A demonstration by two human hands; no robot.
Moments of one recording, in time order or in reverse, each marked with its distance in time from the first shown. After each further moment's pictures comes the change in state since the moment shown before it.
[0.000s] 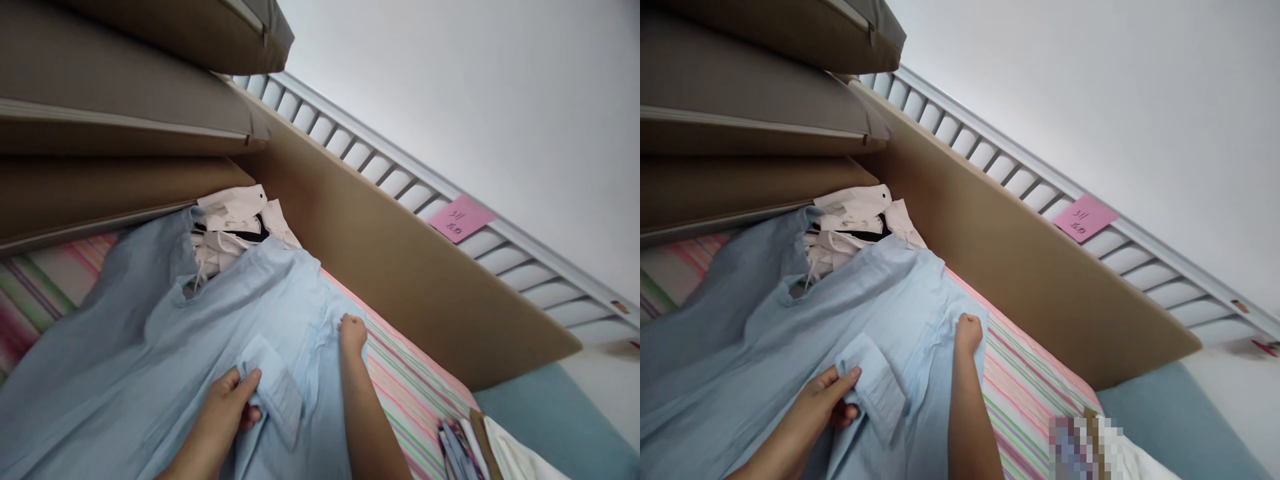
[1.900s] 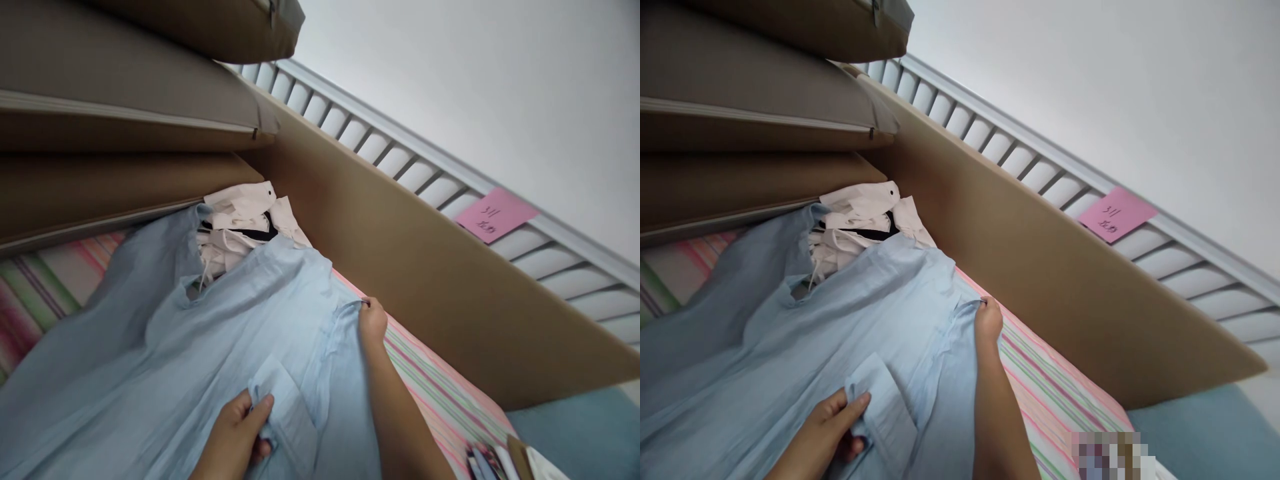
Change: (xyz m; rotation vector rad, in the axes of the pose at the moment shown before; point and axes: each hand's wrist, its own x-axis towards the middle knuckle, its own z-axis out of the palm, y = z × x) left_hand 0.005 -0.025 0.003 0.044 -0.085 -0.089; right_hand 0.057 -0.005 -0.004 -0.039 0.096 -0.228
